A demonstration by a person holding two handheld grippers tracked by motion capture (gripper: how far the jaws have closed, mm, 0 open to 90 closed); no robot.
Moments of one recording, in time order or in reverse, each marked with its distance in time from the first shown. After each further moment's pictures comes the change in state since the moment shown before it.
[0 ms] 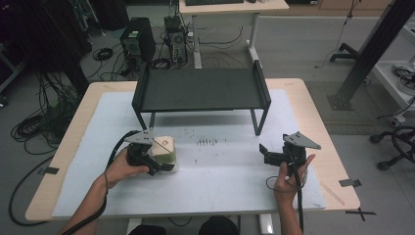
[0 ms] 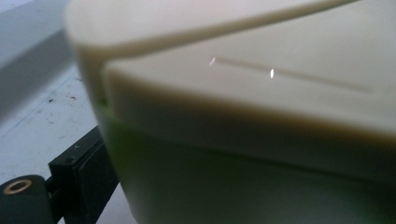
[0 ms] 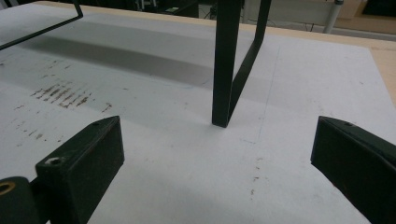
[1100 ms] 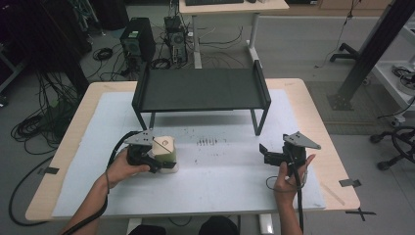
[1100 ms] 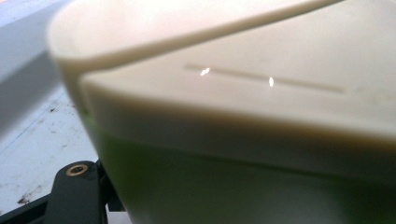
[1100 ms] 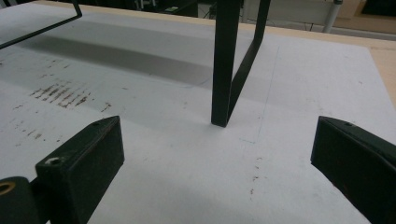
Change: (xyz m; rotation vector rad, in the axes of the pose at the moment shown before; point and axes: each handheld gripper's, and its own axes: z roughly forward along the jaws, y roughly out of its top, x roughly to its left) left arm -0.001 0.000 0.000 -0.017 0.000 0.043; right arm 0.000 0.000 0.000 0.000 -0.003 0.000
